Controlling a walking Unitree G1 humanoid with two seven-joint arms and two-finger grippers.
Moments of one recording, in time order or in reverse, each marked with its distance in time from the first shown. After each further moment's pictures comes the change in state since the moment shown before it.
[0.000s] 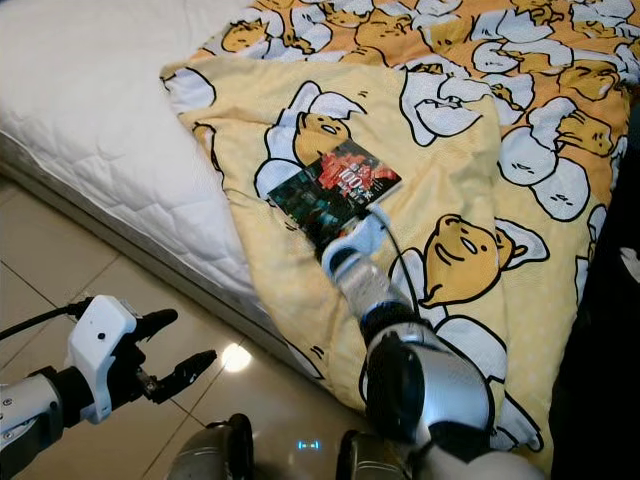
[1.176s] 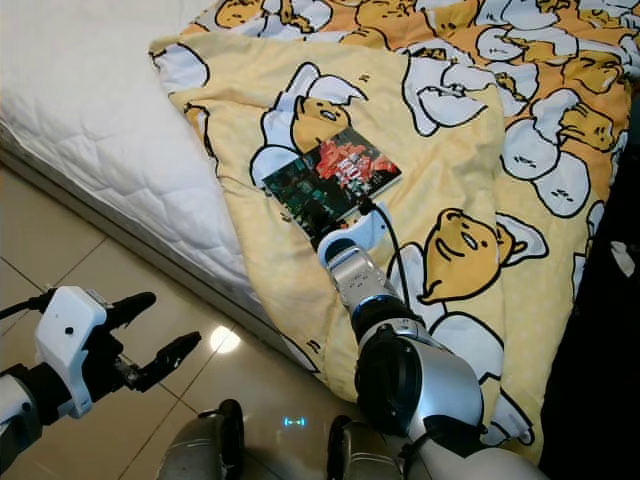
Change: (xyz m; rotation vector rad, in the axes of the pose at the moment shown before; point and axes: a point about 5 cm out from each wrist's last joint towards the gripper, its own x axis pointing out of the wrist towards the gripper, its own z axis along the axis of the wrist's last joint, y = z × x) left arm -0.018 0.003 0.015 0.016 -0.084 0.105; right arm 0.003 0.008 -0.005 0.103 -0.043 -0.011
